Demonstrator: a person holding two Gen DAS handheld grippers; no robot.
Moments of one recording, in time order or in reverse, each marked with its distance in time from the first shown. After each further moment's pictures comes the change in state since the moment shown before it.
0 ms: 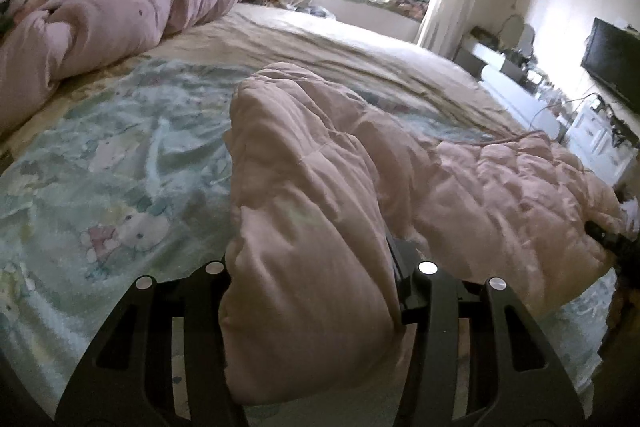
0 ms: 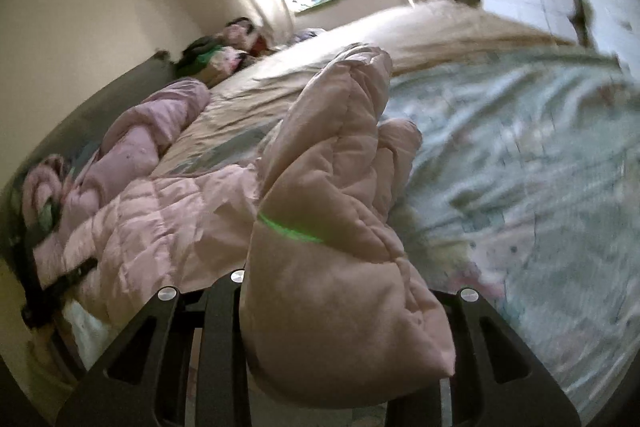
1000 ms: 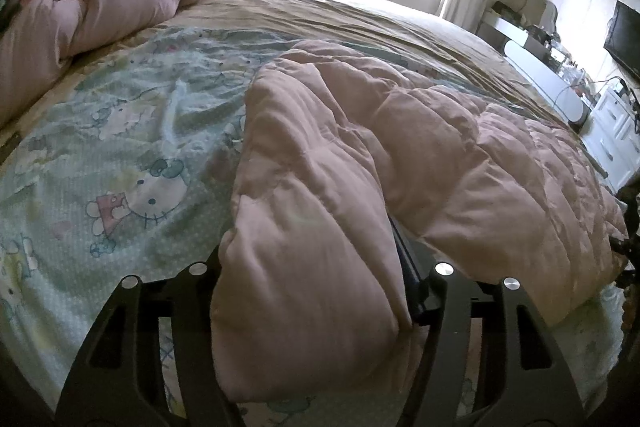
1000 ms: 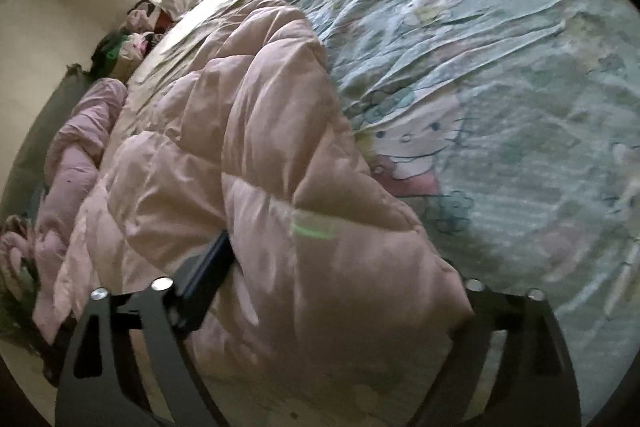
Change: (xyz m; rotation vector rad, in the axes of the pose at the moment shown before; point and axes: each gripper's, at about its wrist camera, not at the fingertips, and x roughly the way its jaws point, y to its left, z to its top) left arm 0.019 0.010 -0.022 0.002 0.093 0.075; right arm 0.013 -0.057 -0.031 0.285 0.217 -0.192
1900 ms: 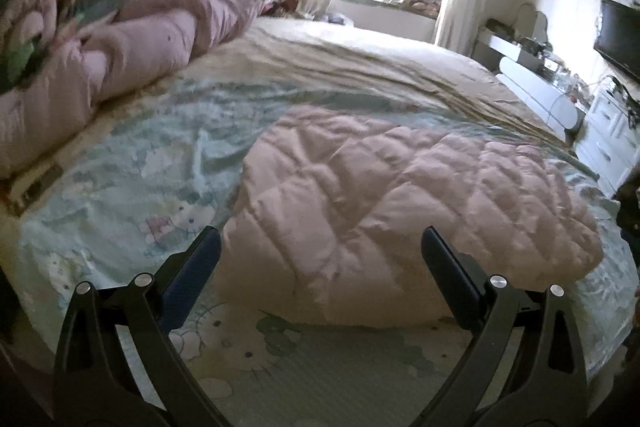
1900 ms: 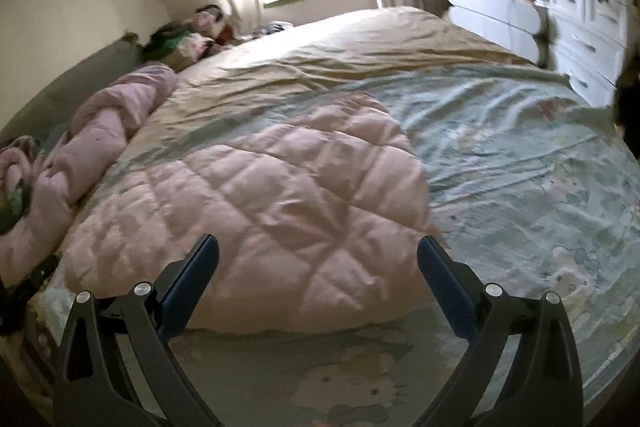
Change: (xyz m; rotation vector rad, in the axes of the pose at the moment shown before) left arm -0.109 -0.045 -0.003 0.064 -0.135 0.053; right arm -0.106 0.090 -0.030 -0.335 -0.240 0.012
